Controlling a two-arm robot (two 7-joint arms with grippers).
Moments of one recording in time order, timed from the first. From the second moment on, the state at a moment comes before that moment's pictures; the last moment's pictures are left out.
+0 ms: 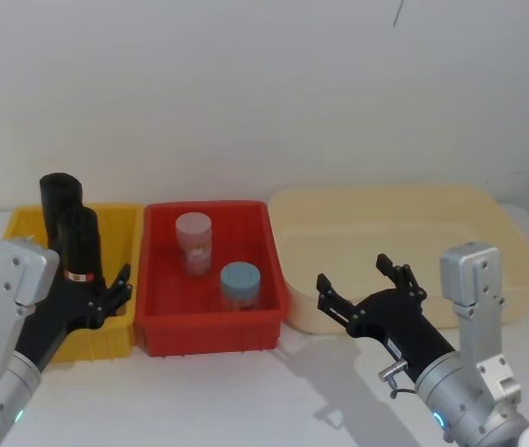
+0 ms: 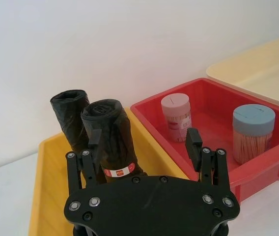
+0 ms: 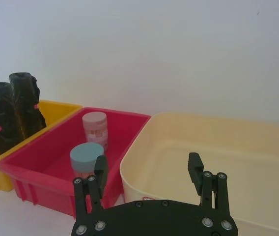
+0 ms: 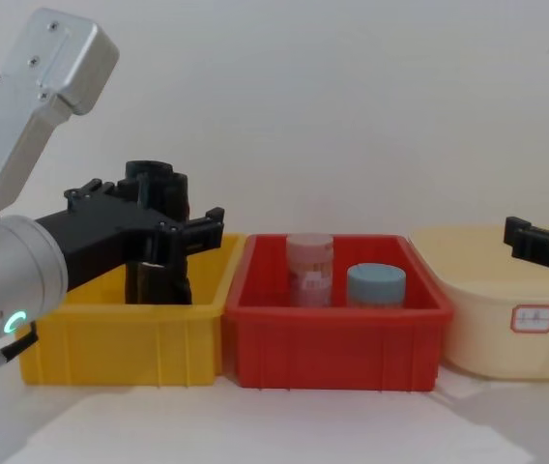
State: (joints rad) left arm -0.24 0.38 0.45 -1.63 -0.20 0.01 -0.01; right arm -0.01 0.34 -0.23 -1.77 0.29 0.03 0.07
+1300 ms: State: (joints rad) left arm -0.22 0.38 0.43 -1.64 -0.19 -0.01 0.01; right arm -0.01 0.34 -0.23 -1.77 0.29 0.03 0.07
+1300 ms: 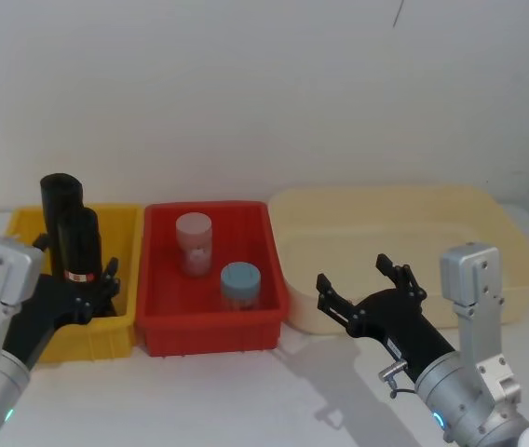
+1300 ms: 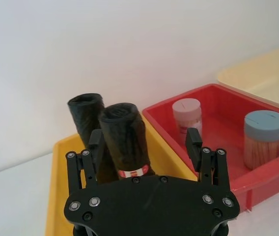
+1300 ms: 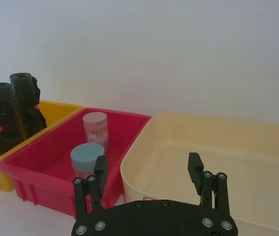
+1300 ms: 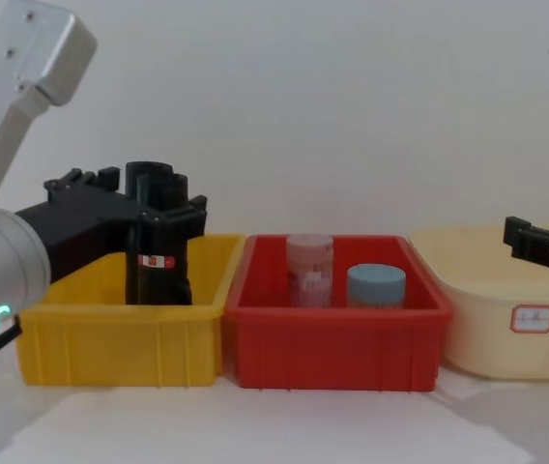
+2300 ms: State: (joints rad) left arm -0.25 0.32 0.37 -1.55 -0.25 -0.02 -0.02; right arm -0.01 0.34 -0.23 -1.77 0.29 0.03 0.07
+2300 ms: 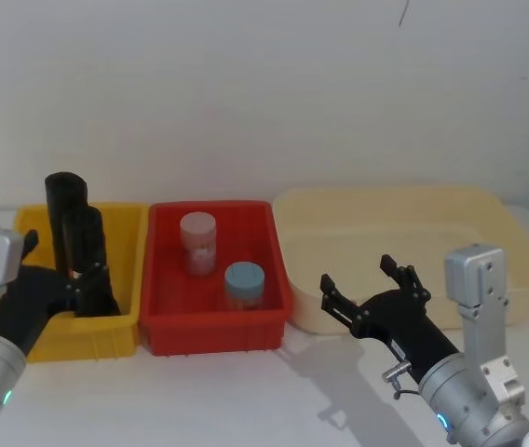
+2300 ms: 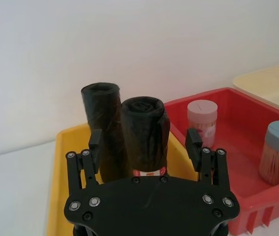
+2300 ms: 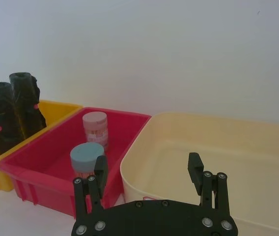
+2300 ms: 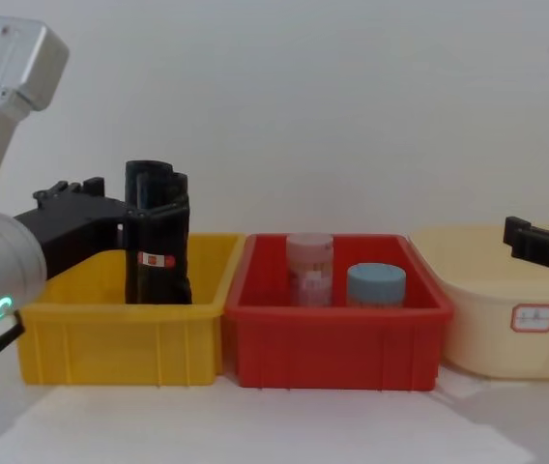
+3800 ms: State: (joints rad) left arm -0.40 0.22 0.38 -1.32 -0.25 -0.11 -0.13; right arm -0.01 0.34 -0.23 -1.77 0.29 0.03 0.07
